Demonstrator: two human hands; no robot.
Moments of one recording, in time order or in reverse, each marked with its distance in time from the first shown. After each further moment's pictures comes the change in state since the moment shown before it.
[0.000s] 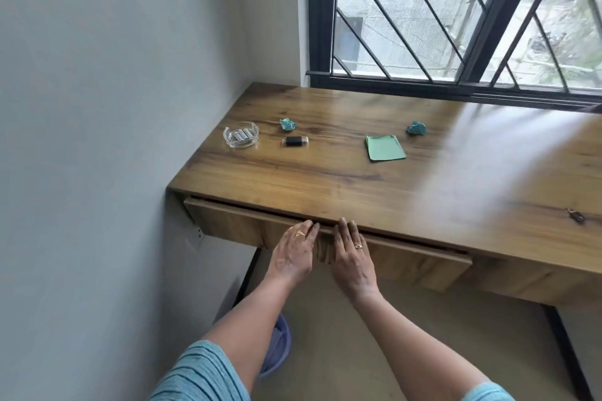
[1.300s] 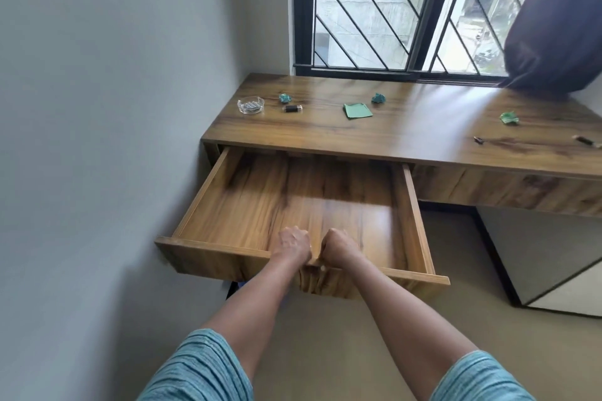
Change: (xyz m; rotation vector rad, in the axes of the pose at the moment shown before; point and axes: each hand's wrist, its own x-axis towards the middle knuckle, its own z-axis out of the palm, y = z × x) left_hand -0.268 0.038 -0.057 0.202 -0.237 -0.117; right_hand -0.222 -0.116 -0.088 0.307 -0.466 0.345
